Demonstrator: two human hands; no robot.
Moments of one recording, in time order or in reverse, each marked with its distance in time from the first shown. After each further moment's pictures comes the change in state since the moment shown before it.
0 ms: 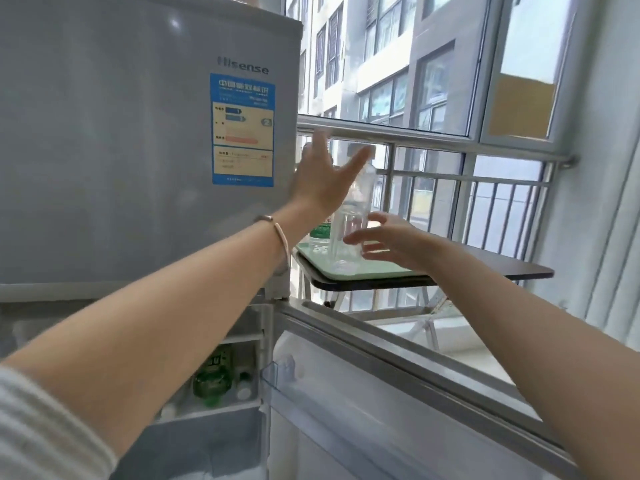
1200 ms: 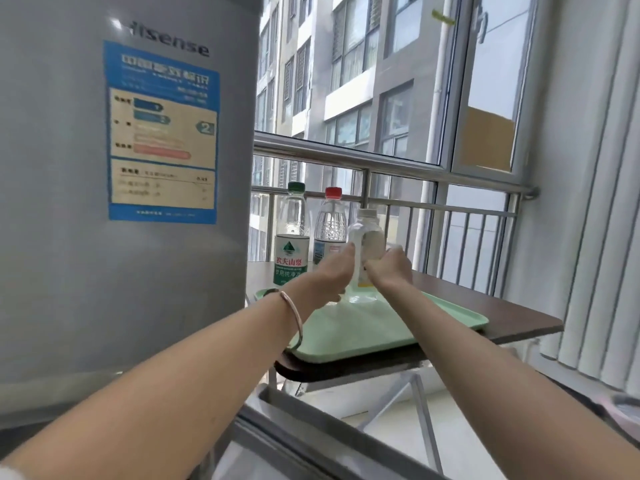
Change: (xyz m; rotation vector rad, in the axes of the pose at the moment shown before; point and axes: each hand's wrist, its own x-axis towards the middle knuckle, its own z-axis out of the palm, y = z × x) left_hand 0.046 -0.083 0.146 -0.351 -0.596 -0.649; right_hand 0.144 0.056 -0.057 -0.440 0.894 0.148
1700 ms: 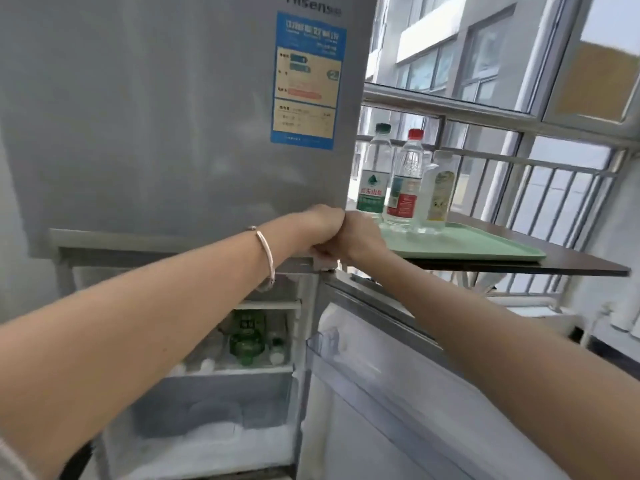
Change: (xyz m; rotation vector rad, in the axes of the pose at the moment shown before) left_hand -0.185 -0.051 -0.099 0.056 0.212 -0.188; right_hand -0.230 -0.077 0.030 -0.356 -0.443 -0.520
